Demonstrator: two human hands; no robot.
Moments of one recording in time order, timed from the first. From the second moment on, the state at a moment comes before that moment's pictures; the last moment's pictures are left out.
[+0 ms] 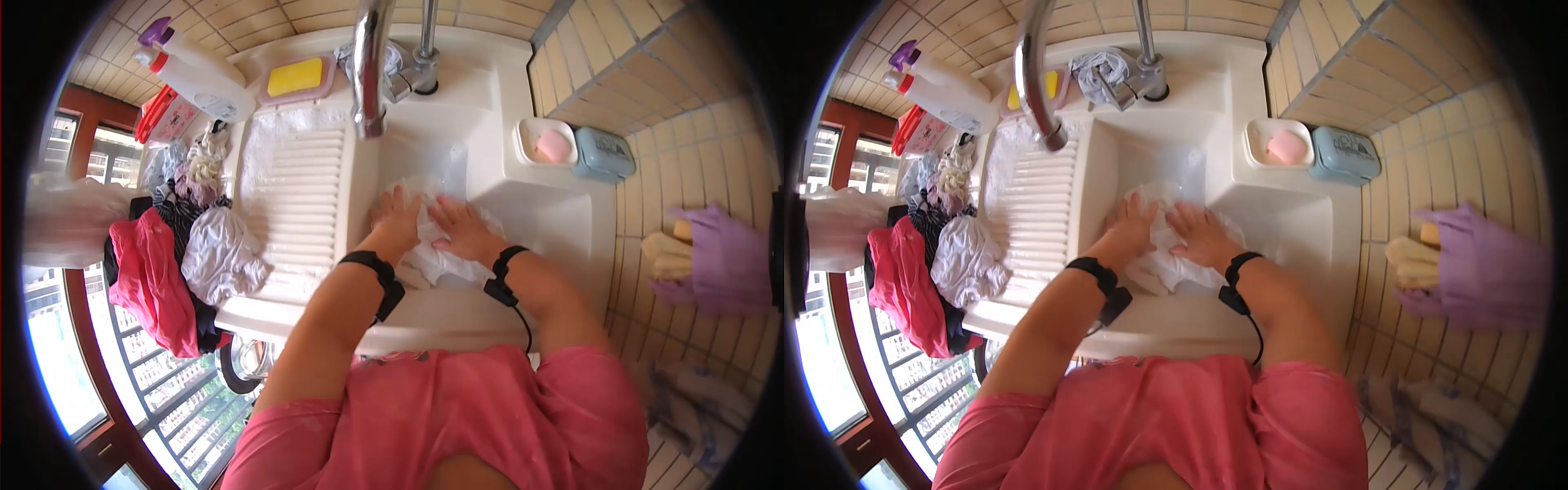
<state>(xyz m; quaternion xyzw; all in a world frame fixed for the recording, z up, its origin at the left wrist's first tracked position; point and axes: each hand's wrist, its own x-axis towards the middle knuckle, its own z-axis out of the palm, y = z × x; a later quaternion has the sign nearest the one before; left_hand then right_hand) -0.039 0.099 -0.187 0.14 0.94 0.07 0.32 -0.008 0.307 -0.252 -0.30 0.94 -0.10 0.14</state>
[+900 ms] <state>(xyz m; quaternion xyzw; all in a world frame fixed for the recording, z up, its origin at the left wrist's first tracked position) -0.063 0.075 -0.085 0.15 0.77 0.54 0.31 0.000 0.286 -0.035 -0.14 0.78 -0.60 0.08</state>
